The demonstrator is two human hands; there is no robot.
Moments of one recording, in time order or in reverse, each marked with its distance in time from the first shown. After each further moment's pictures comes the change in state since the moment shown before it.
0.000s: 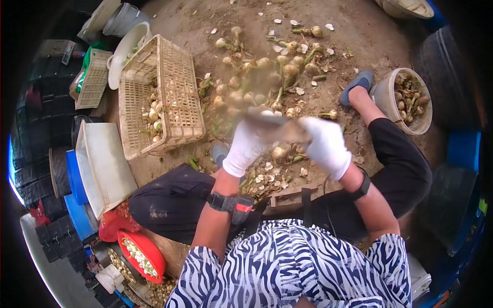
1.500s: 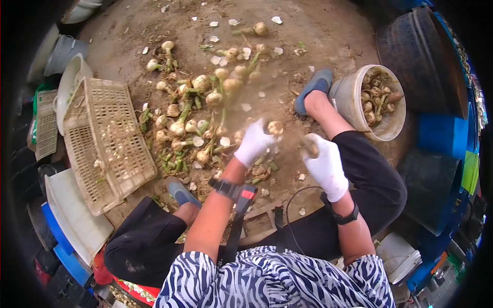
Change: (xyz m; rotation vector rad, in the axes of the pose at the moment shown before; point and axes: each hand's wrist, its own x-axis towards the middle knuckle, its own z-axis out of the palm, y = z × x) left_hand 0.154 -0.116 0.154 -0.051 -0.287 -0.078; right_hand -0.014 0.103 -0.038 0.036 0.053 0.594
